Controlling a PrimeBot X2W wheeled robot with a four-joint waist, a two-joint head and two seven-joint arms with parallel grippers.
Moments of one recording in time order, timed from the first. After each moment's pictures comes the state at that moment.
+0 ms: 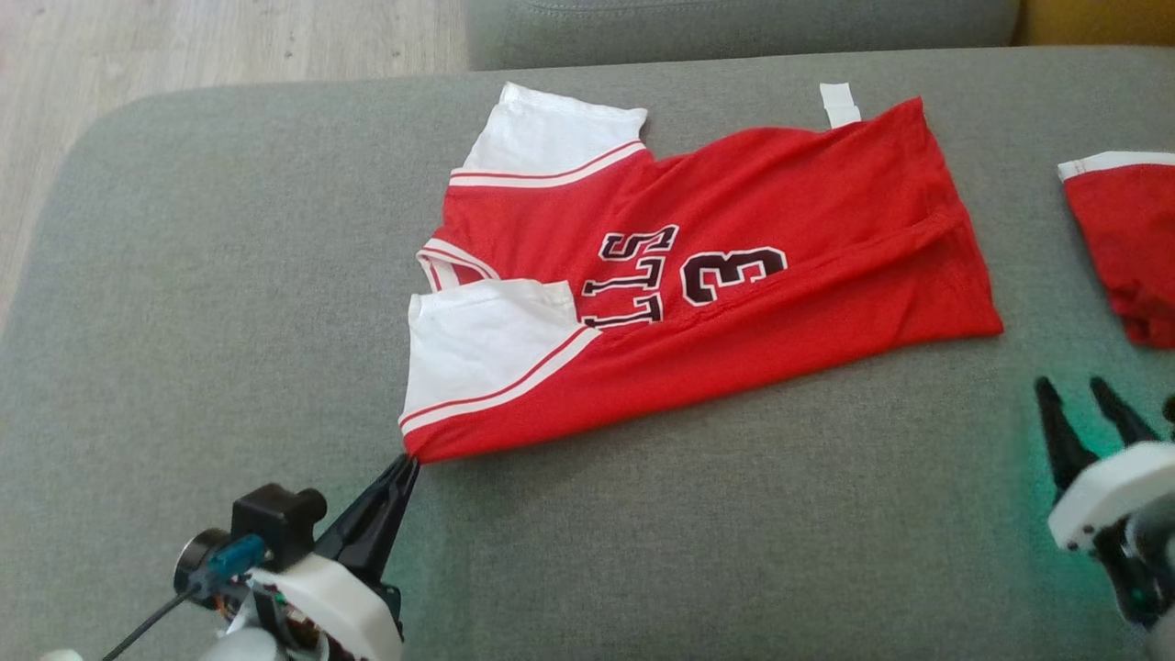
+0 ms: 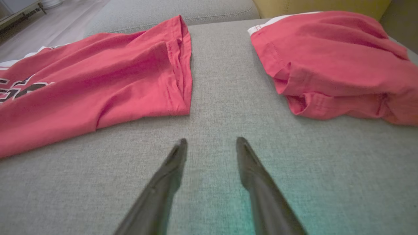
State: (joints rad) left arm -0.16 0.50 -0.70 0.15 -0.68 0.04 -0.02; right arm -0.24 -0.48 0.28 0.69 0.61 0.12 -0.12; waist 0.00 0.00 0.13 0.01
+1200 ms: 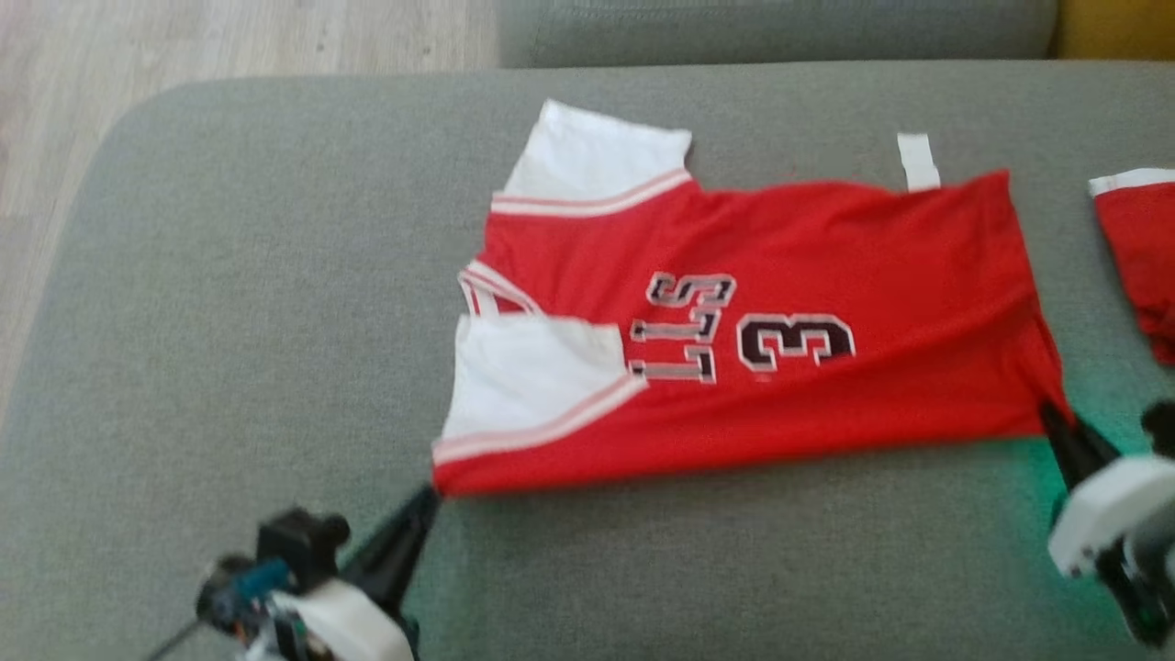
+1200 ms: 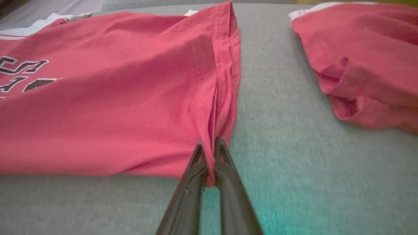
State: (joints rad) left arm -0.15 0.50 -0.73 0.13 -0.69 0.05 0.00; right arm -0.31 -0.53 0.44 0.74 0.65 0.12 -0.12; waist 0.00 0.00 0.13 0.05
